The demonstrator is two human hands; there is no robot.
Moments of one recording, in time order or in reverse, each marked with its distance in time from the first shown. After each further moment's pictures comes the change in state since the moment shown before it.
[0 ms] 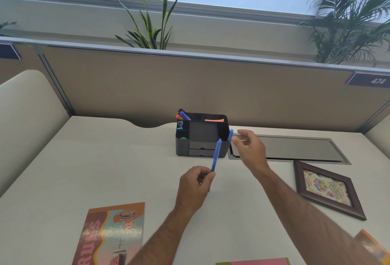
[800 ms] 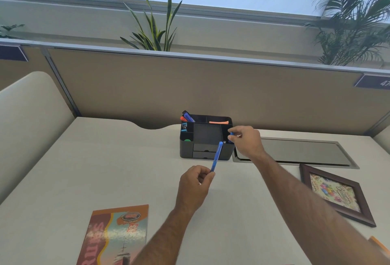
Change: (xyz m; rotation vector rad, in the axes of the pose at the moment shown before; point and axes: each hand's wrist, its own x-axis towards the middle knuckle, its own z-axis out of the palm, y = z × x) left_hand 0.013 -0.003 -0.005 0.150 0.035 -0.051; right_hand 0.041 -0.020 0.018 -0.304 -0.150 -0.087
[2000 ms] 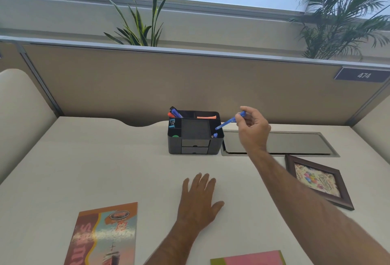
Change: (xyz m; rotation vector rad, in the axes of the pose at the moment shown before) left_hand -0.042 -0.029 0.038 0.820 -0.255 0.400; right_hand -0.021 -0.002 -0.032 0.536 0.521 -0.123
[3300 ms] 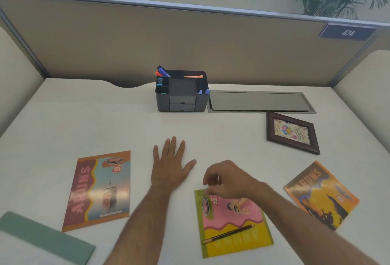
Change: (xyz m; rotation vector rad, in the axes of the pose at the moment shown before) left_hand -0.062 -0.015 0.010 0.080 -0.141 -0.216; right_hand -0.190 -0.016 -0.123 -0.494 -1.293 -0.006
